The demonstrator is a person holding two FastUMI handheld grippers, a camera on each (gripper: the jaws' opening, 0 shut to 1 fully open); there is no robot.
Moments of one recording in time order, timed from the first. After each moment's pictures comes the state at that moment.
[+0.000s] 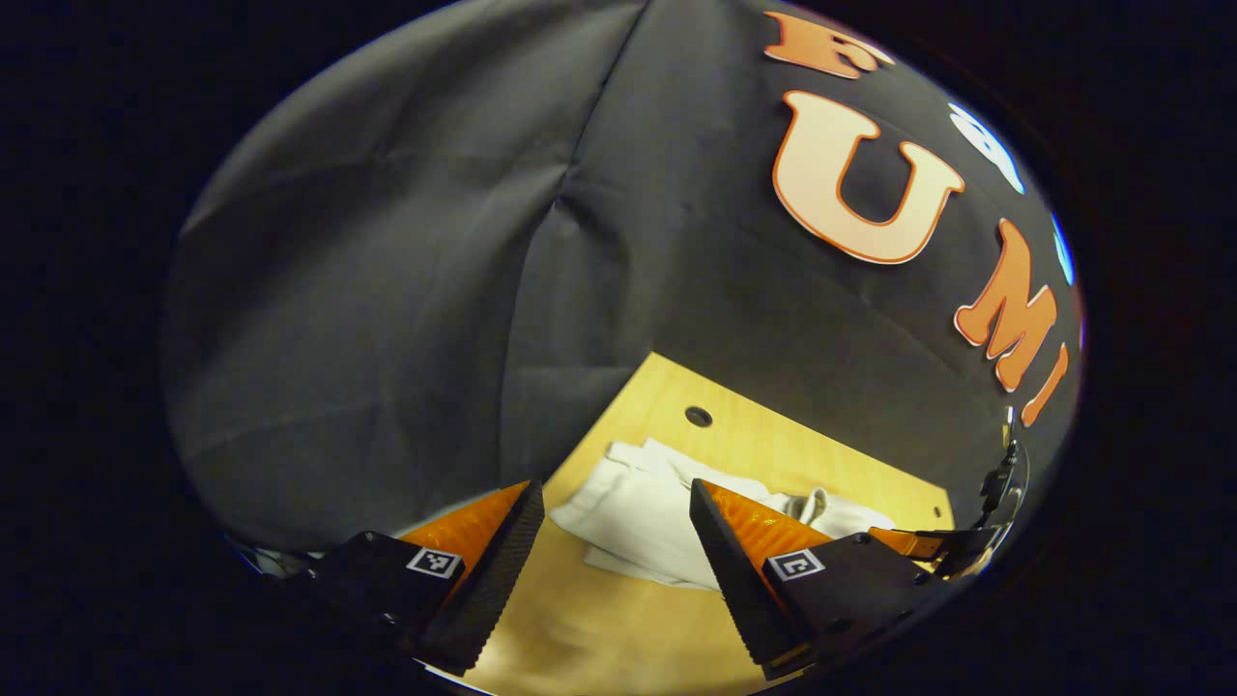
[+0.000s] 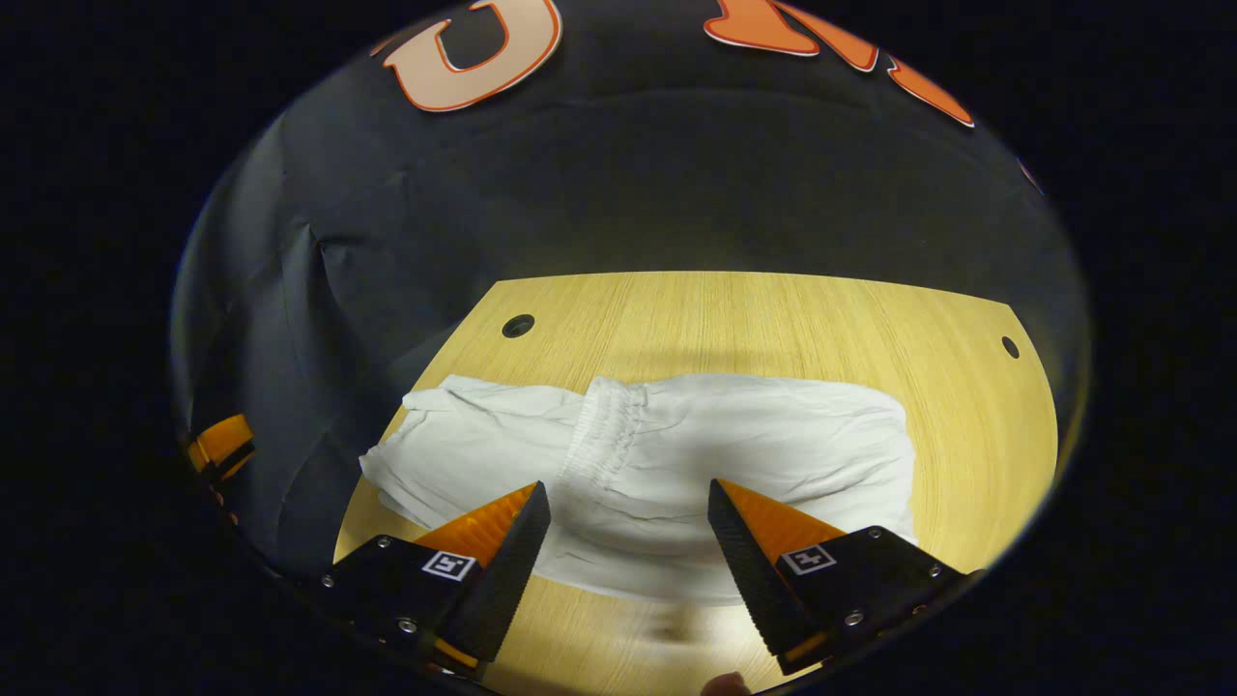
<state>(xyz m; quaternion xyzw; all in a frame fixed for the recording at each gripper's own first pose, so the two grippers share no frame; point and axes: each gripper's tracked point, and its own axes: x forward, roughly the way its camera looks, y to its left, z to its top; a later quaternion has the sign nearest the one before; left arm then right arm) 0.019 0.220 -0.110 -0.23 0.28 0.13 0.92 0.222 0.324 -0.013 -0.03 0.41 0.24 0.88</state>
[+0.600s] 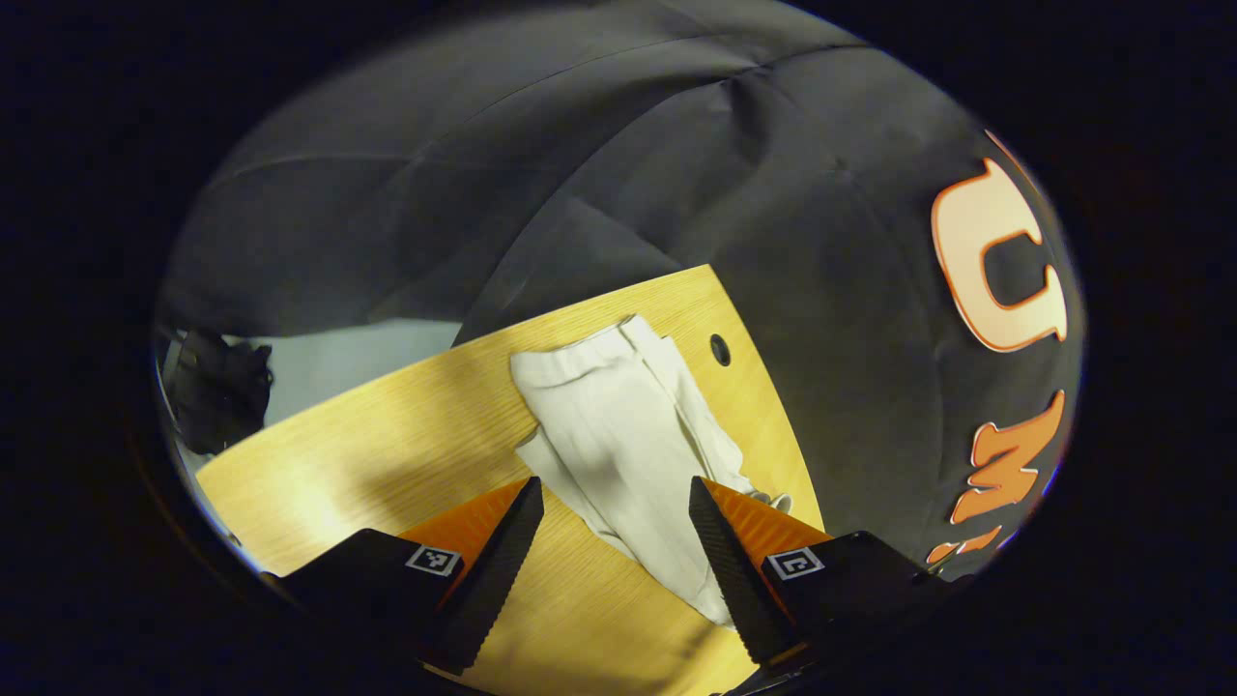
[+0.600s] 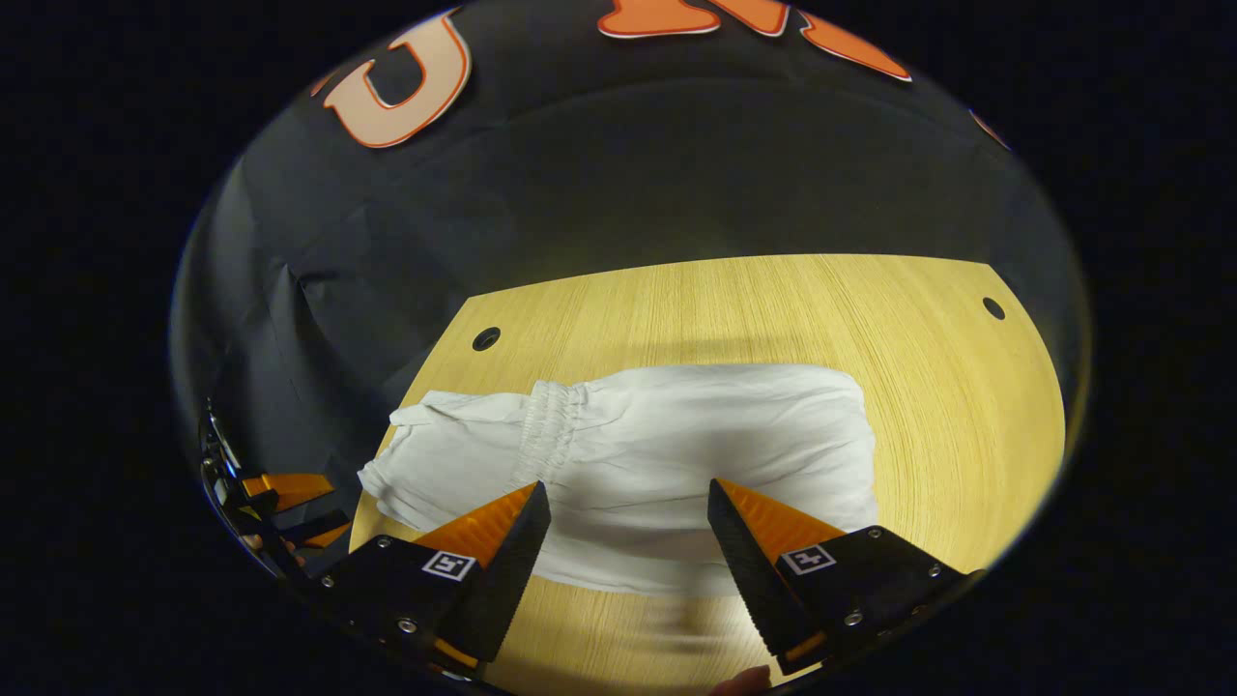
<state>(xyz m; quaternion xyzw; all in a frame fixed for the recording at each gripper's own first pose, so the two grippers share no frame) 0.027 0.167 -0.211 -0.48 0.36 0.18 0.78 0.247 0.280 -0.027 0.02 0.44 0.21 0.87</state>
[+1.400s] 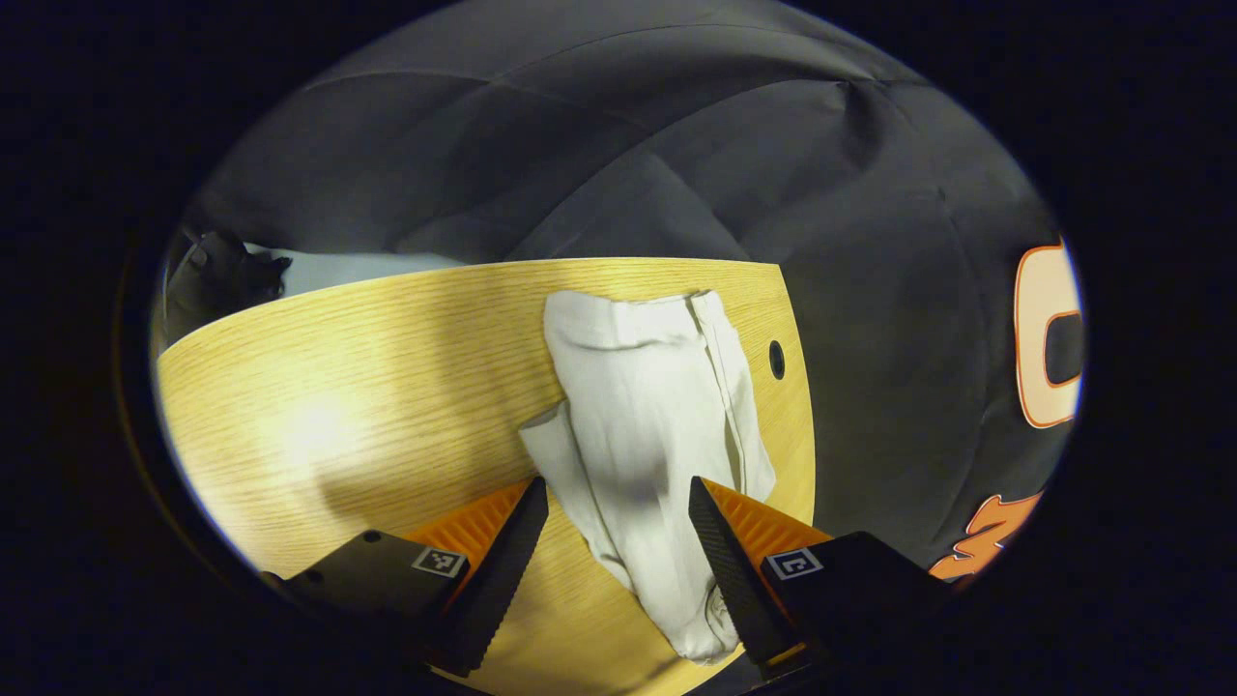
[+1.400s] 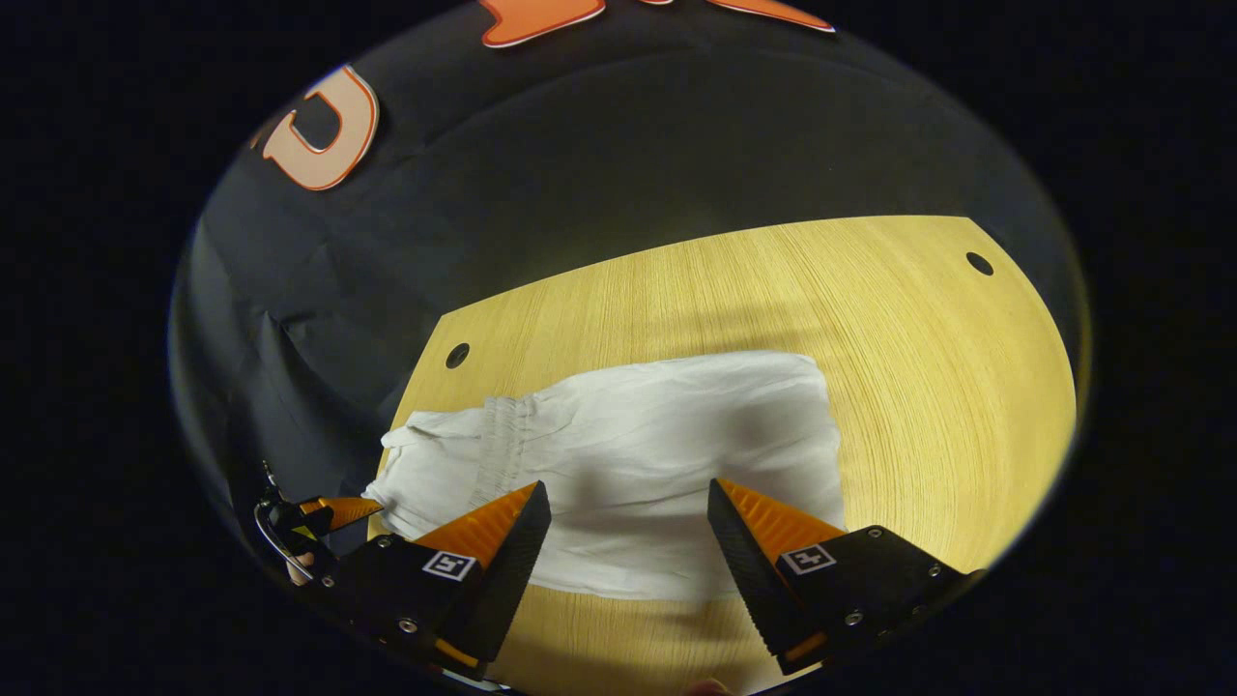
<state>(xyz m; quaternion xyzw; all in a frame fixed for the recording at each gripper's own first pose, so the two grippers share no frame) 0.056 0.156 -0.269 -0.55 0.36 0.23 0.72 0.268 0.243 -0.036 0.07 0.47 0.19 0.86</state>
